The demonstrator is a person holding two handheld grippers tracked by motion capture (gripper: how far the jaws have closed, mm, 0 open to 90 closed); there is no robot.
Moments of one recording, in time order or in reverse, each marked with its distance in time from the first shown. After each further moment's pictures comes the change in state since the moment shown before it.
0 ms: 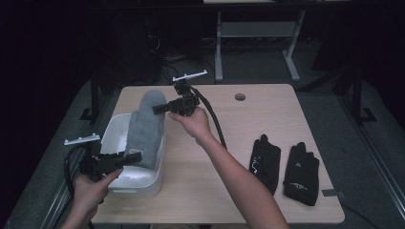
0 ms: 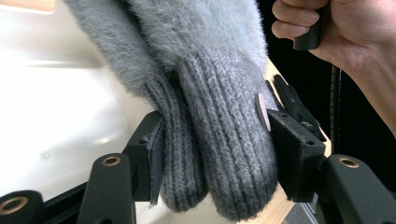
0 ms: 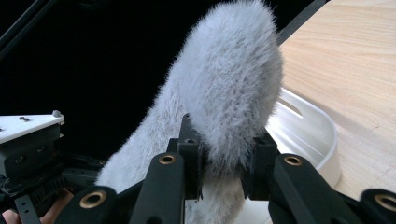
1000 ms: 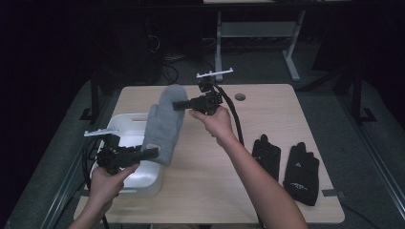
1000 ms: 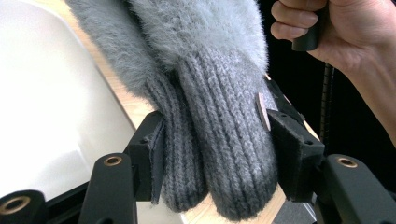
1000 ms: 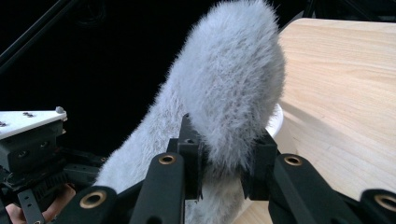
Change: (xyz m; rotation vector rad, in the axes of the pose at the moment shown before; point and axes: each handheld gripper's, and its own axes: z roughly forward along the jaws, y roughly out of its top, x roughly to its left) left arm -0.035 0.018 0.030 0.042 -0.057 0.076; right arm -0.006 -0.011 -0.063 -0.066 -0.042 0.006
